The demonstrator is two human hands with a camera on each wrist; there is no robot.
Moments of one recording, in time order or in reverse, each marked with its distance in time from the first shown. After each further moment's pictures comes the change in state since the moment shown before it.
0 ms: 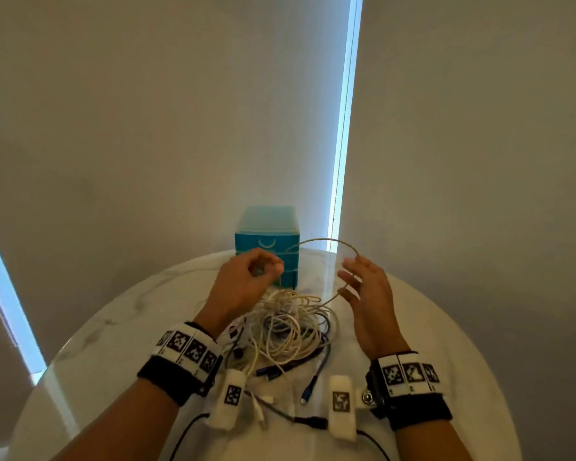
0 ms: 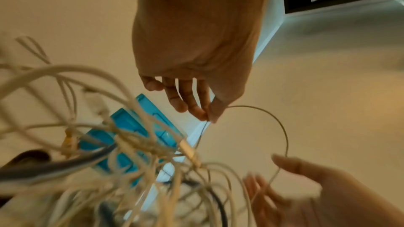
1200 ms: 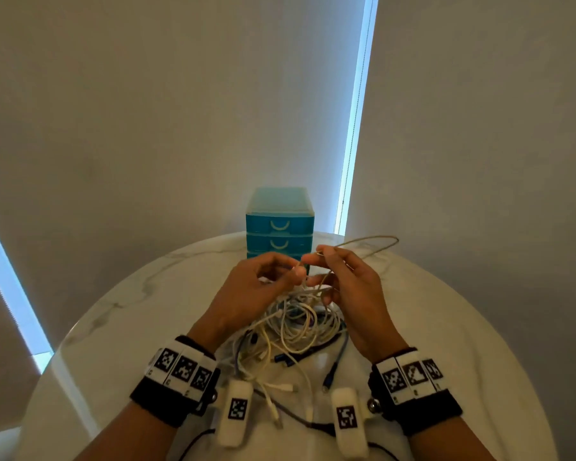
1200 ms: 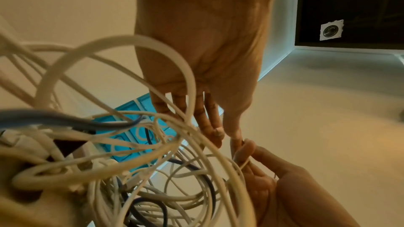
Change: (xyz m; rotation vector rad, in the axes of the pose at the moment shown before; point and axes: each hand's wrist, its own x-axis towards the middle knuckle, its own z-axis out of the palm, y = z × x) left_hand -0.034 -0.009 -0.013 -0.119 -0.167 0.038; right_hand -0.034 0.023 0.036 -0.260 -0.293 -0.057
